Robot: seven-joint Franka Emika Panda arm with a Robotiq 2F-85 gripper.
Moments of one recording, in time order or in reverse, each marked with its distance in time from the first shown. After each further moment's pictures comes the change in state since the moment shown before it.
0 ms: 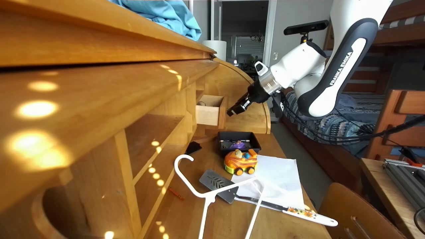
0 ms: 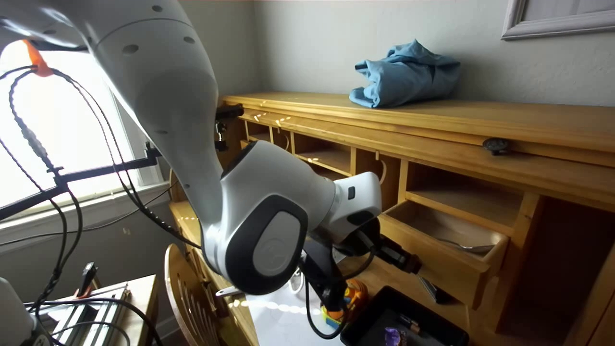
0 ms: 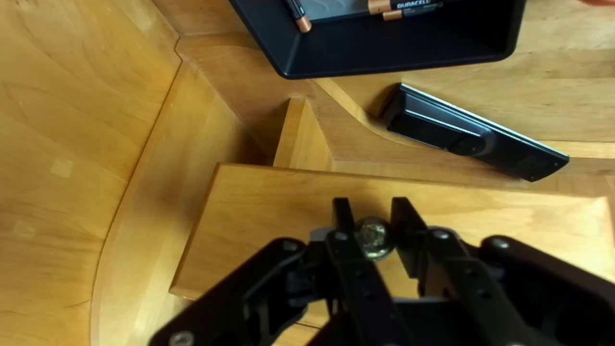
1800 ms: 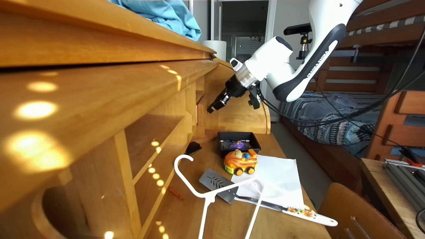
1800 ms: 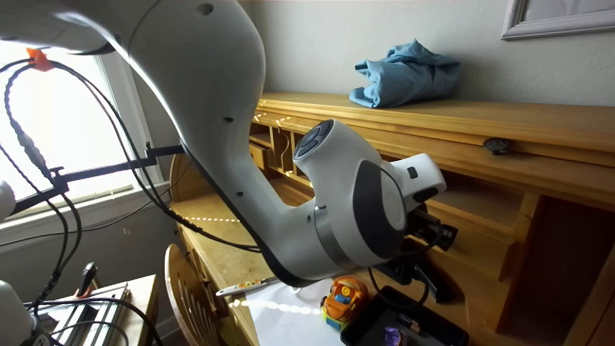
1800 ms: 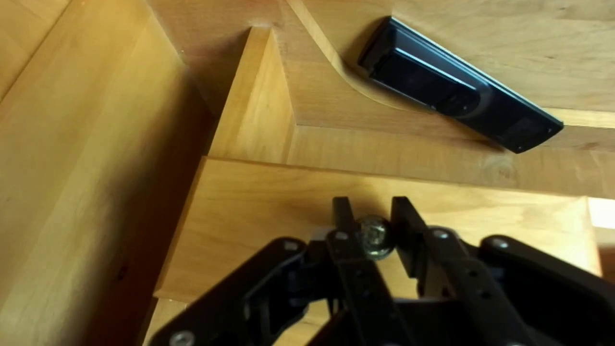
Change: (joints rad) arm -0.571 0.055 0.537 0.421 -0.597 -0.228 0.331
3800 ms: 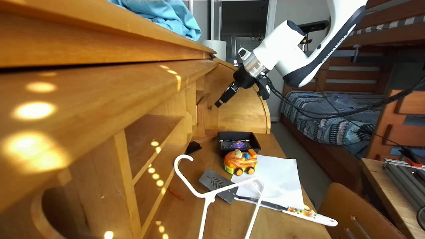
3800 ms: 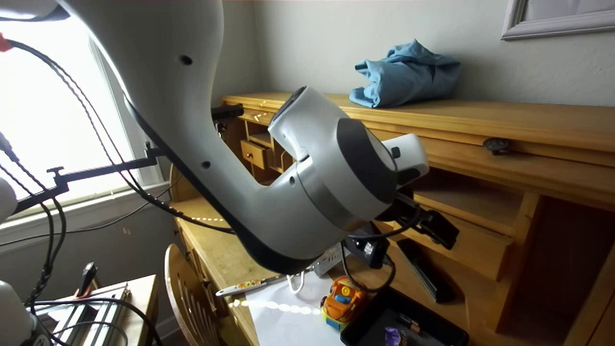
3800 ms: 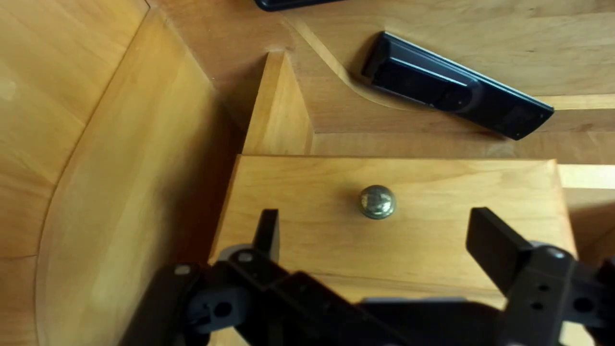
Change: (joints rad) arm -0.024 -0.149 0.013 -0.059 -0.296 -0.105 0.365
